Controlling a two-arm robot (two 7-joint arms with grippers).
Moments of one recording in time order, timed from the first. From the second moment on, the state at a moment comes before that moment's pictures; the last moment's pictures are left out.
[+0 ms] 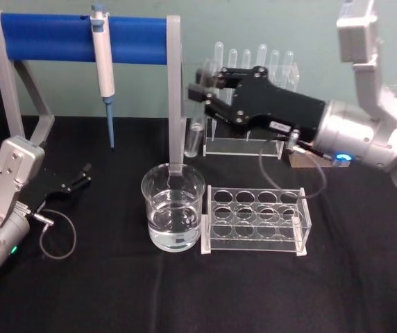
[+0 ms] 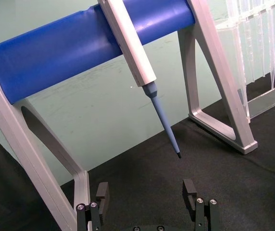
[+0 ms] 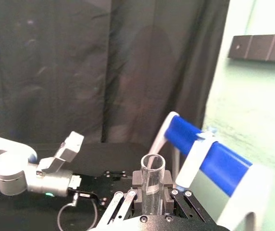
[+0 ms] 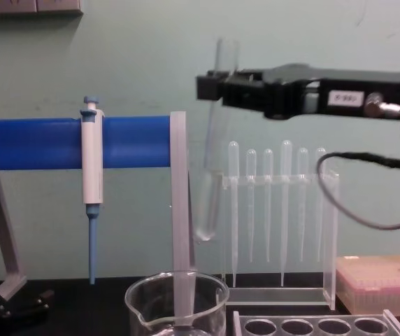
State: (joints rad) left arm -0.20 0.60 0.45 -1.41 -0.25 -0.12 0.03; right arm 0.56 0.52 -0.55 -1.58 0.57 0.01 0.70
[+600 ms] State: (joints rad) left arm -0.20 0.60 0.45 -1.41 -0.25 -0.12 0.03; right arm 0.37 0.71 -0.44 -1.67 0.61 -0.07 0.69
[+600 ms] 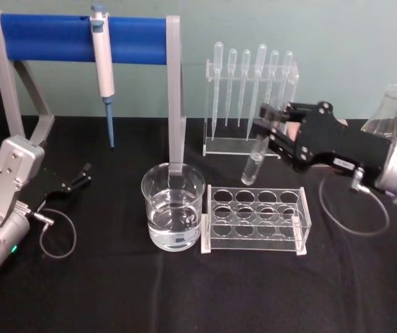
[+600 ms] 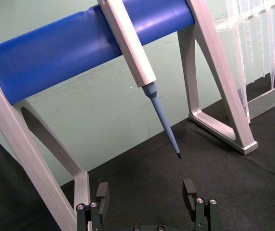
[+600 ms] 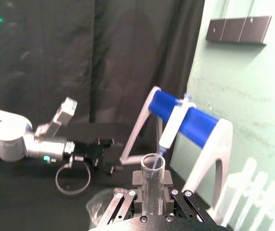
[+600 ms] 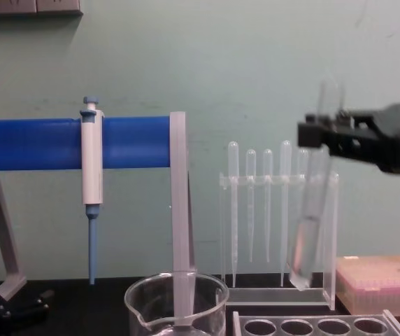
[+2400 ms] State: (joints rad) left arm -0.20 0.60 0.45 -1.41 -0.25 -0.12 0.03; right arm 0.29 0.61 -0.45 -1.52 0.53 -0.15 0.71
